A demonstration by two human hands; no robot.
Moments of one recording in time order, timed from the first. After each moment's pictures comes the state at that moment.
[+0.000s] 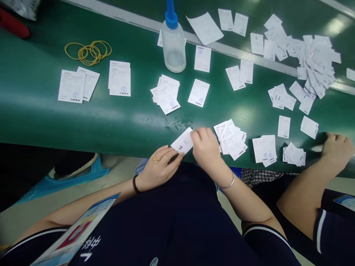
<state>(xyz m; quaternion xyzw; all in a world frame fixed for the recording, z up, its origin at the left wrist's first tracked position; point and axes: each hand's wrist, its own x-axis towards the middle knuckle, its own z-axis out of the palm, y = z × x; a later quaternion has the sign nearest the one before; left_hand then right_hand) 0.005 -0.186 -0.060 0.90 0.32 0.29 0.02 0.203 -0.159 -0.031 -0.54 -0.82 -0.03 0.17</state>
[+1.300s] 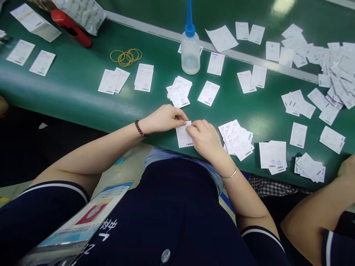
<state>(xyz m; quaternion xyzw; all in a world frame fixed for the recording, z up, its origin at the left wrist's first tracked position) 0.022 -0.068 -0.004 0.77 0.49 0.11 0.40 0.212 -0.133 -0.031 -0.45 -0.87 0.06 0.19</state>
